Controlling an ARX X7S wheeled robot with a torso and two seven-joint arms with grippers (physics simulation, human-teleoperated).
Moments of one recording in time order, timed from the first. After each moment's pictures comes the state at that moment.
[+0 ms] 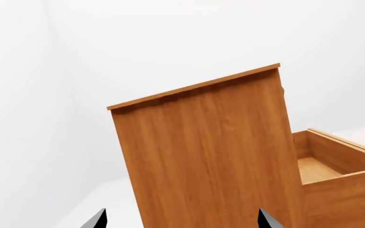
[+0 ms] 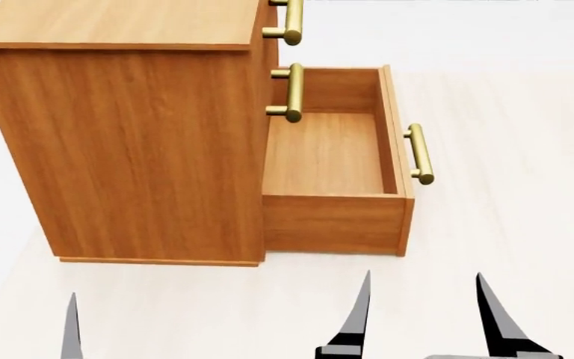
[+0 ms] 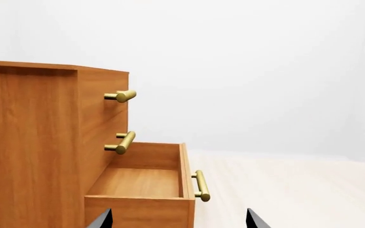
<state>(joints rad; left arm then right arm) 0.11 -0.21 0.26 0.85 0.16 -0.53 -0.25 0.00 0.18 -0.09 -0.74 0.11 0.54 0.21</state>
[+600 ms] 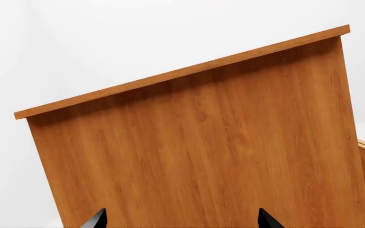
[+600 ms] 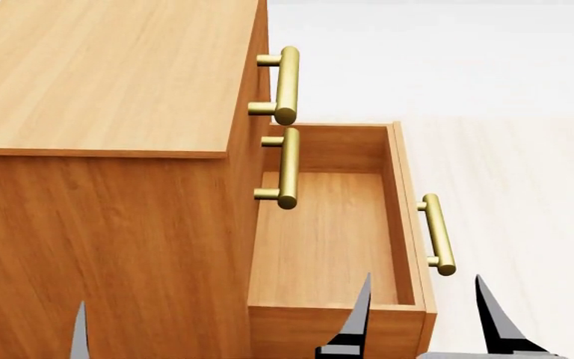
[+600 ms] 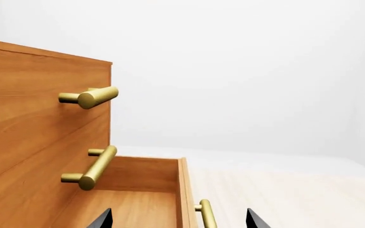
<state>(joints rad) 0.11 -0.24 0.28 0.83 0.14 -0.52 -0.26 0.01 0.20 -0.11 -0.72 0.11 0.55 0.24</state>
